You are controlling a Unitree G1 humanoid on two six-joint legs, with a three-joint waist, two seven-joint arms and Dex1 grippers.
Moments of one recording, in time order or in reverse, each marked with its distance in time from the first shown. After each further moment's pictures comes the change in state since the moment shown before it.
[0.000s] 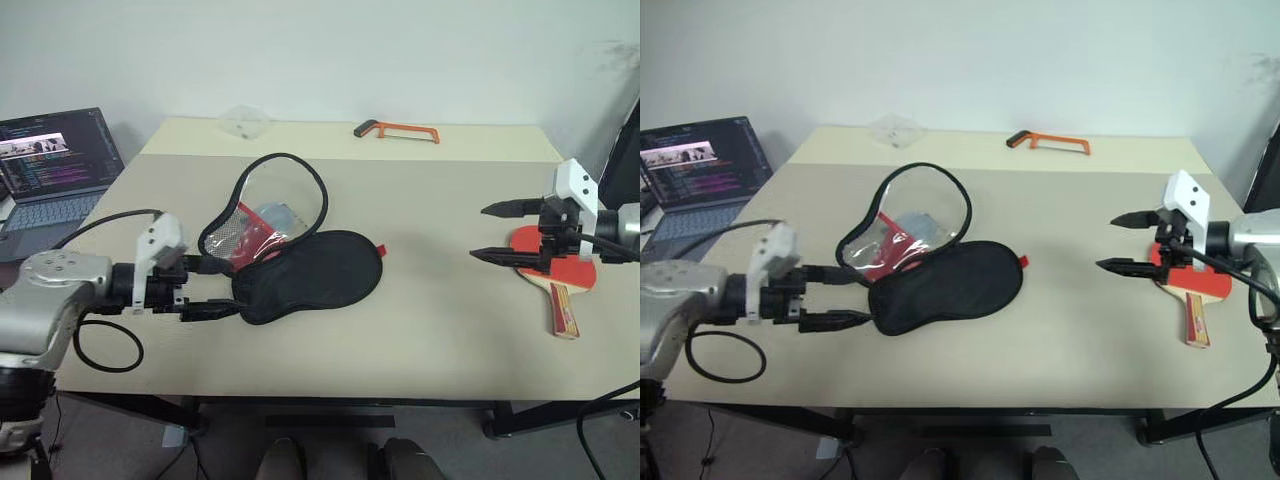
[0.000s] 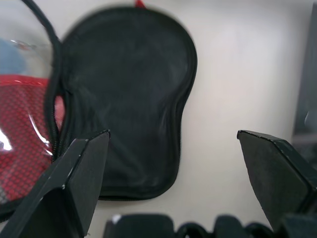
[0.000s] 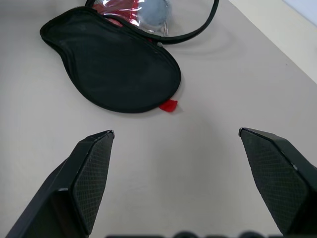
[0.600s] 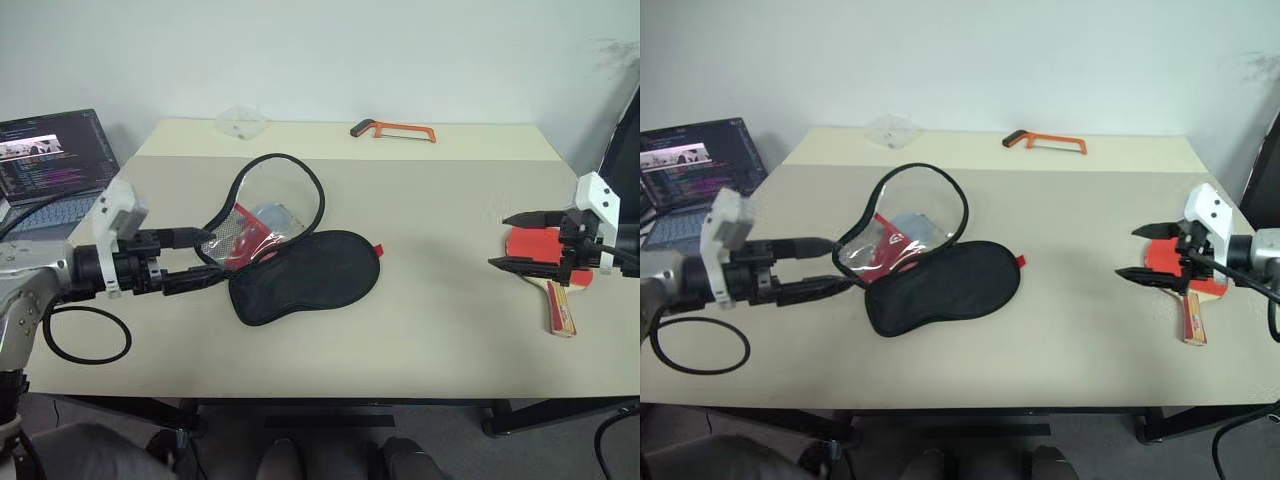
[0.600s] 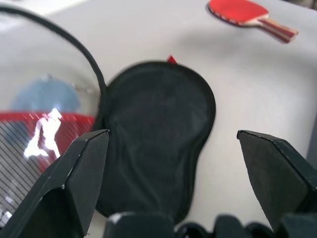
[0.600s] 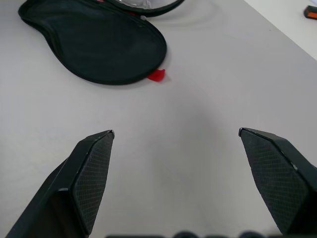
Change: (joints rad) left arm 0.121 0.033 0.300 -0.174 -0.273 0.290 0.132; right arm 0.083 -0.049 -0.048 0.000 0.001 0.008 0.006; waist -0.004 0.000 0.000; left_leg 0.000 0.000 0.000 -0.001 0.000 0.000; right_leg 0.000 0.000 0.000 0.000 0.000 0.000
